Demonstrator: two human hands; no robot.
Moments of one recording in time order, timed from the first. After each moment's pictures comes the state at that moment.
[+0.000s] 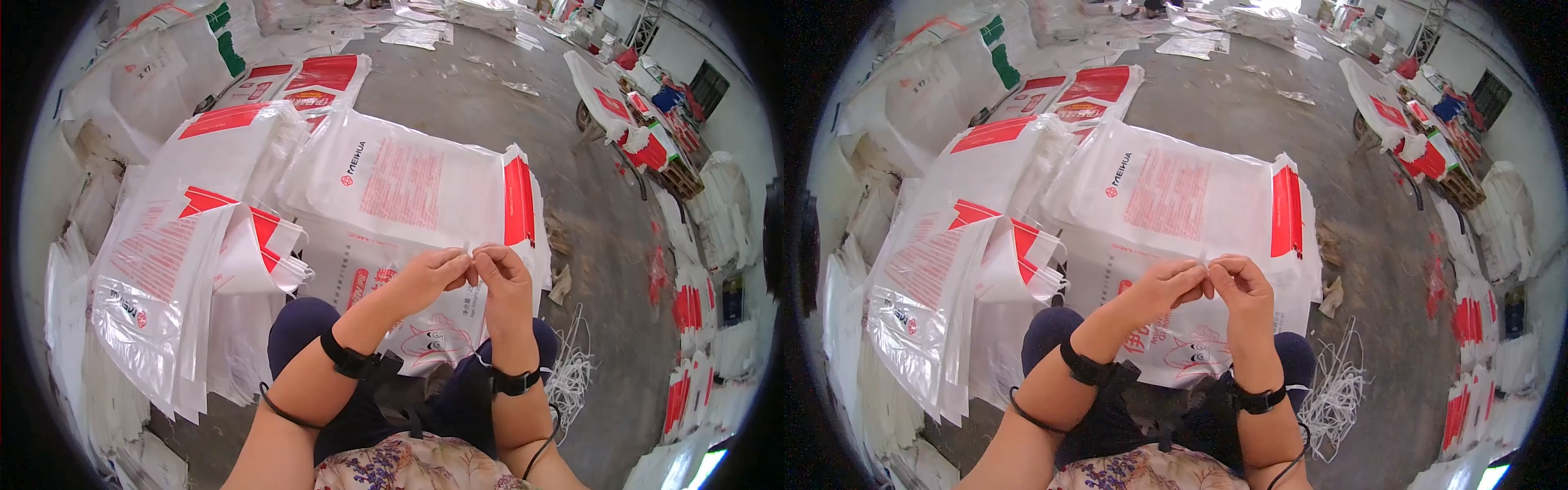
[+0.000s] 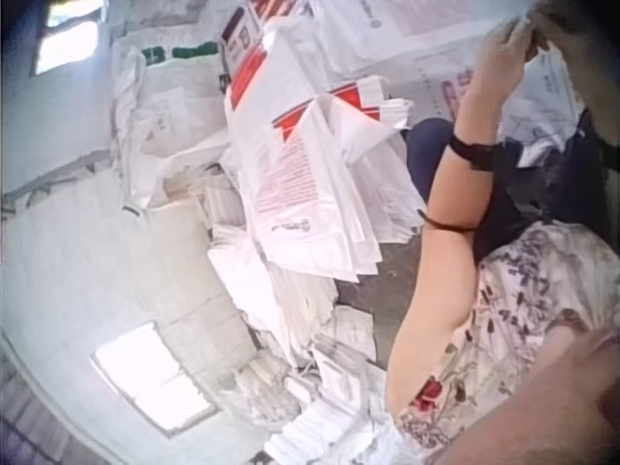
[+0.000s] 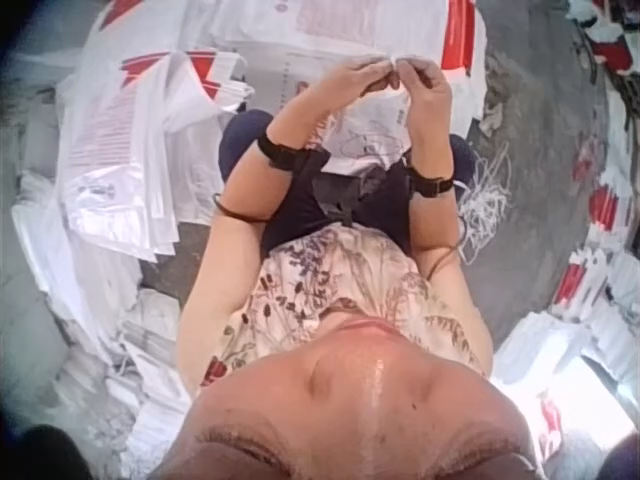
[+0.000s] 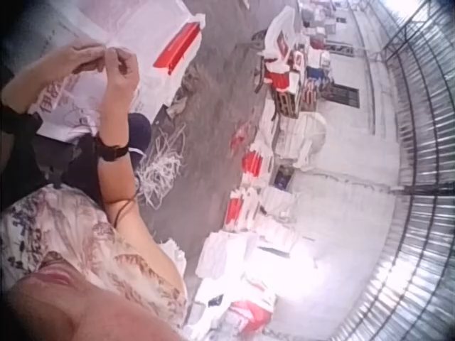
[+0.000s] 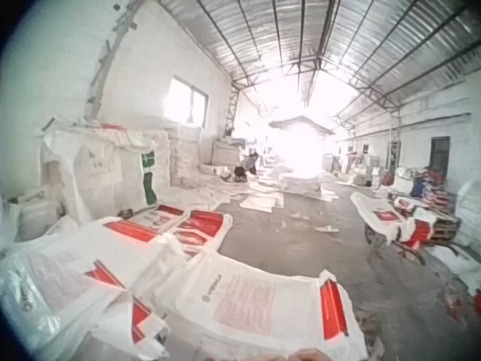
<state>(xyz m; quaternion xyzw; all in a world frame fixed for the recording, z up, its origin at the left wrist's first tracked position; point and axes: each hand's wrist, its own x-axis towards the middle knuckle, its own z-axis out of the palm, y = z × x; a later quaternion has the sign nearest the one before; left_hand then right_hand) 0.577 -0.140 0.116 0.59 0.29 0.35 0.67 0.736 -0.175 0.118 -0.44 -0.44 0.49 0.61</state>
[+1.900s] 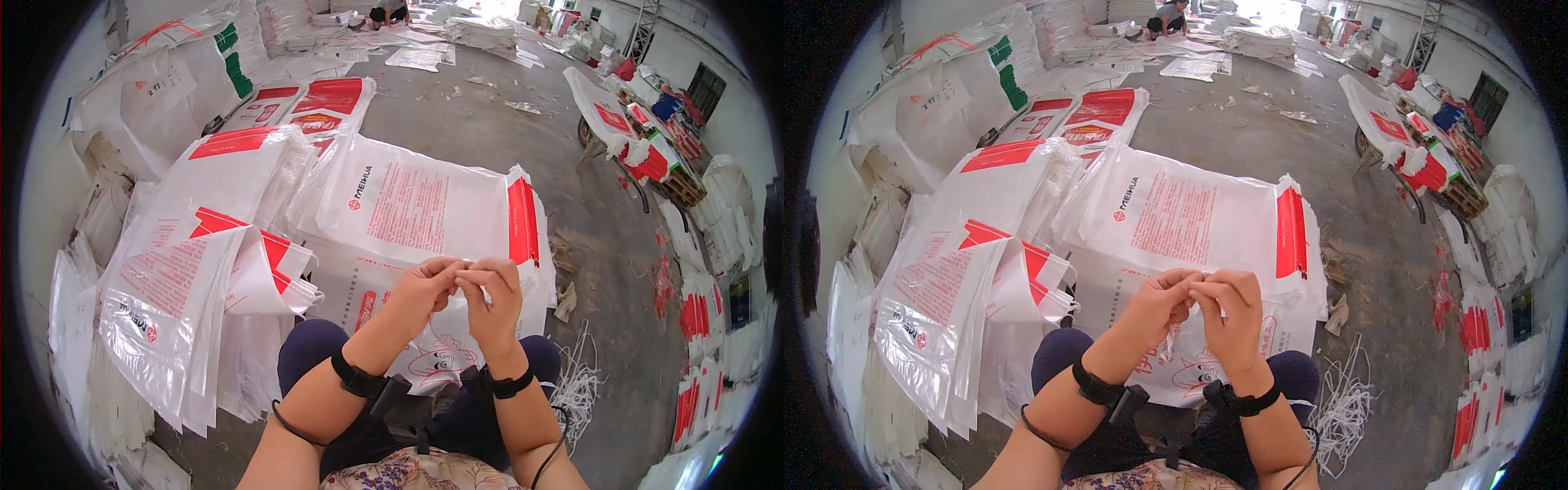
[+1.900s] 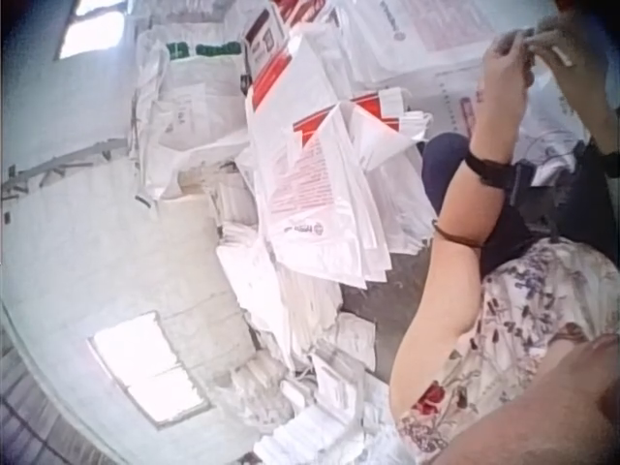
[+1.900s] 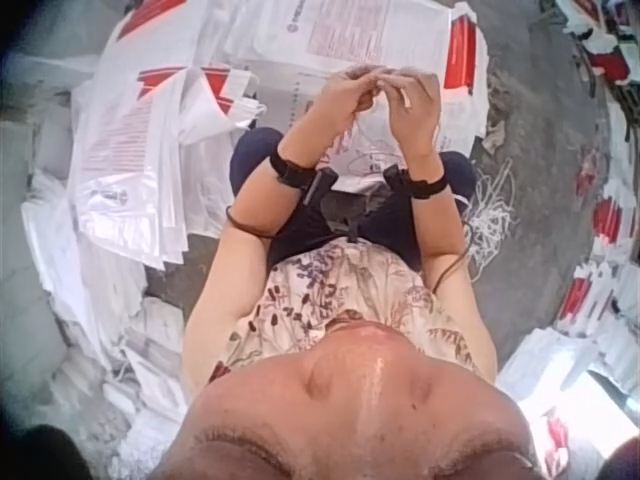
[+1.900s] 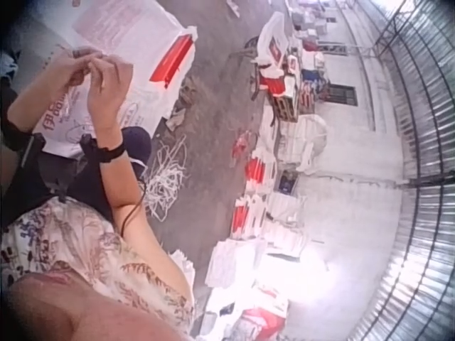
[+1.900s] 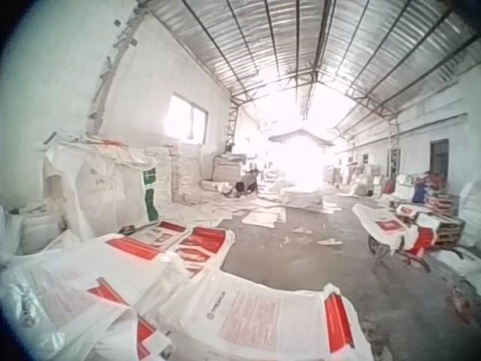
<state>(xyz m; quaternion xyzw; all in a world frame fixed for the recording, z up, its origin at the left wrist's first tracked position) 0.574 -0.139 0.109 0.31 0.28 0.47 0.78 0.718 -0.160 0.127 -0.41 -0.74 0.00 0.54</state>
